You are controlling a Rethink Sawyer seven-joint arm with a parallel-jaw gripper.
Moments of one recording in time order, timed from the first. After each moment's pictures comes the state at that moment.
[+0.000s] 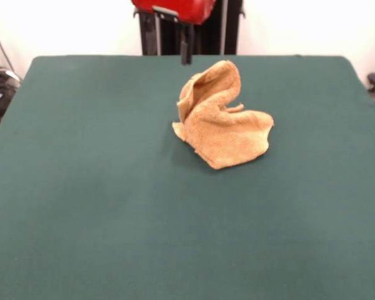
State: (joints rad) arm -0.17 -0.71 -0.16 1.55 0.07 0.79 1.84
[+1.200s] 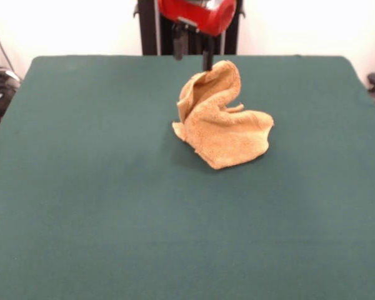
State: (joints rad) arm -0.12 -0.68 -0.20 1.71 0.21 0.63 1.97
